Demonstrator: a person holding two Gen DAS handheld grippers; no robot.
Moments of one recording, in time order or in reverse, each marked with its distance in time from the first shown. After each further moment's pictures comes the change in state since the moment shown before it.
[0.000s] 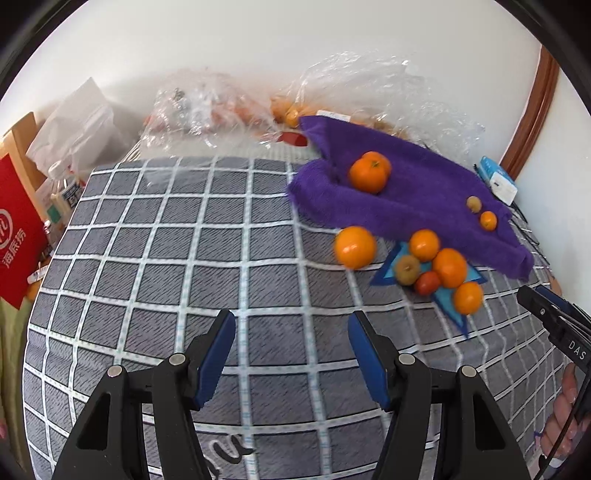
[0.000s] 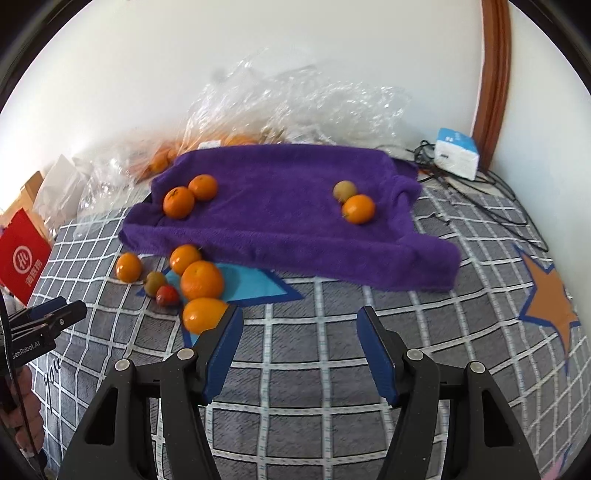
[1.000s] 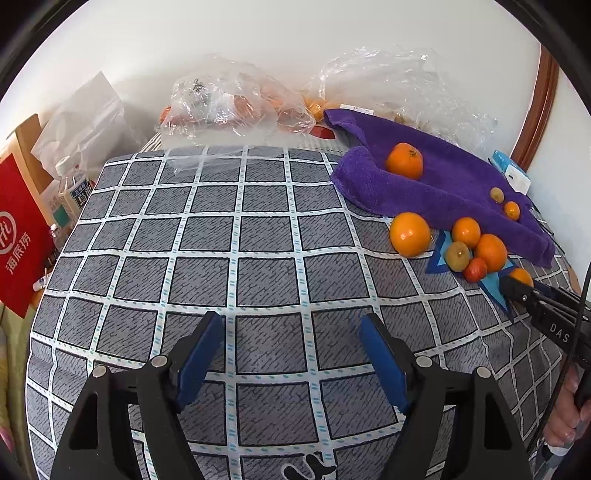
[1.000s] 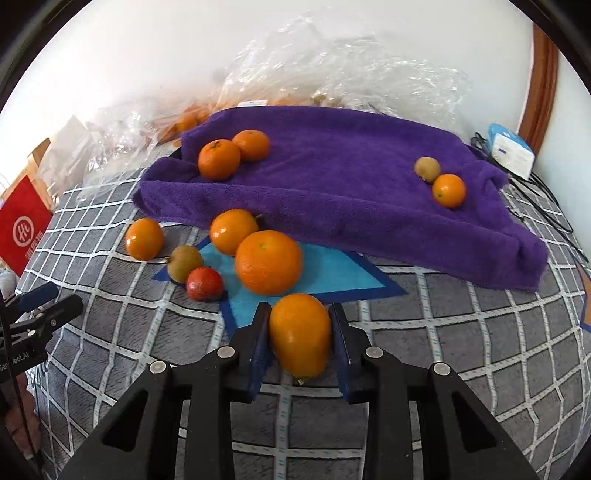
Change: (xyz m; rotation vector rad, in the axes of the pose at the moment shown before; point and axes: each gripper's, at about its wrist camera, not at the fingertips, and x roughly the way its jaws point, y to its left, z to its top) left arm 0.018 0.032 -0.010 0.032 -0.024 0.025; right arm 0.052 0.060 -0.007 -0.058 0.046 0.031
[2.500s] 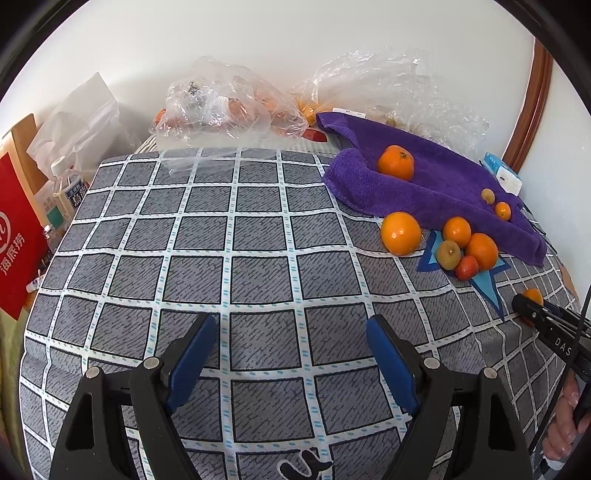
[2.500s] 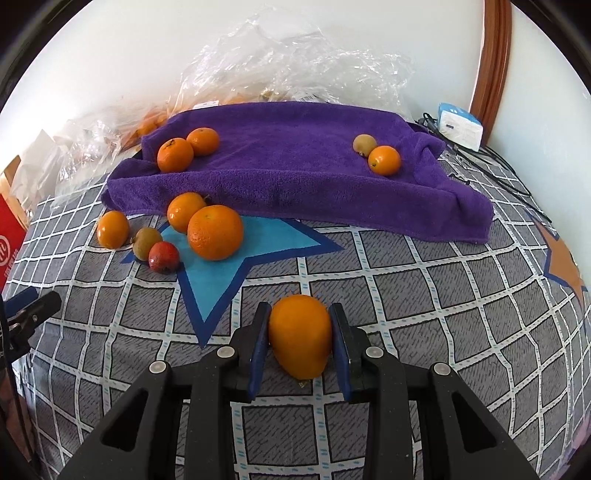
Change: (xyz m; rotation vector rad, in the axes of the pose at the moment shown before) left arm -0.007 0.000 -0.004 0.001 -0.016 -0.035; right arm -0.020 -0.018 -0.021 0.092 0.006 -0.117
